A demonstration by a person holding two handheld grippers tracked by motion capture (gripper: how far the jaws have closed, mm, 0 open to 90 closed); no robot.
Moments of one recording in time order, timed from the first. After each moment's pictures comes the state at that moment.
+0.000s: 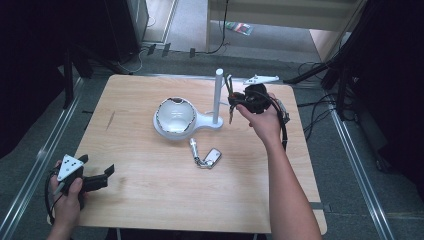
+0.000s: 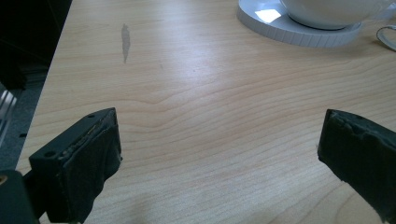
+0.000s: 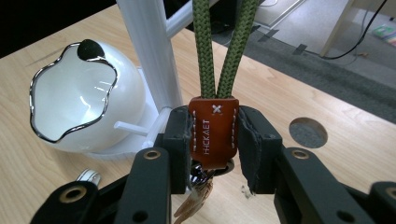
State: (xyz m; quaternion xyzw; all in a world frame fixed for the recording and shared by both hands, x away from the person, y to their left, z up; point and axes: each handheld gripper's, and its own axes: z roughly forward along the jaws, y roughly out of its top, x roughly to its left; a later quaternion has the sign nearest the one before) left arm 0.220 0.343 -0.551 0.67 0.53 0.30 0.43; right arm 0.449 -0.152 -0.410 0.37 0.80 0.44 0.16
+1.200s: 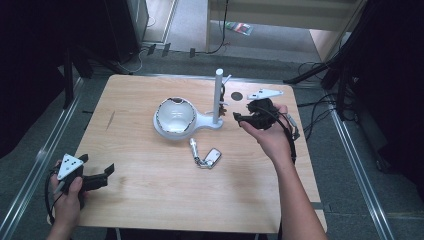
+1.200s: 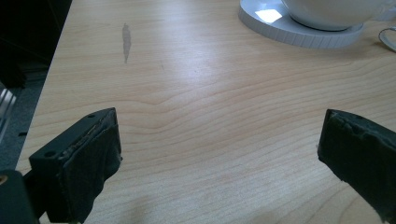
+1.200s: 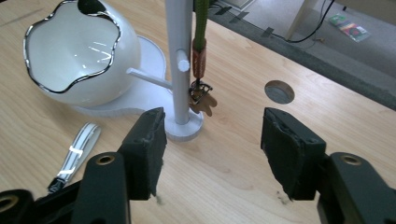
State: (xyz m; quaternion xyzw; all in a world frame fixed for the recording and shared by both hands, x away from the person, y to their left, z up) left arm 0.222 0.344 -0.550 0.67 0.53 0.30 0.43; right arm 0.388 -0.159 -0.398 0.39 0.81 0.38 0.22
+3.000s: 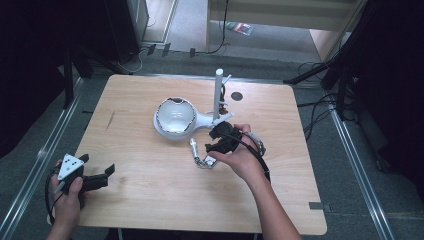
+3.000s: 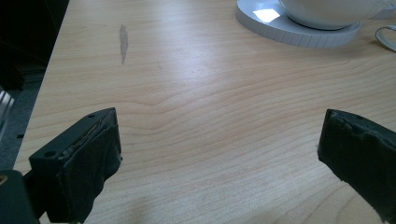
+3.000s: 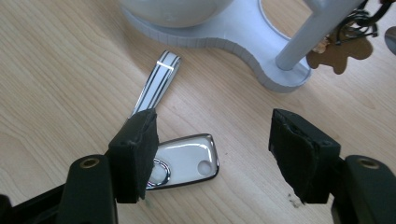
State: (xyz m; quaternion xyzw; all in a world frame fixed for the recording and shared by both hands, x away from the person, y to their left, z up) left arm 0.222 0.343 -0.550 0.67 0.53 0.30 0.43; right arm 0.350 -0.074 -0.451 0.35 0.89 0.26 0.16
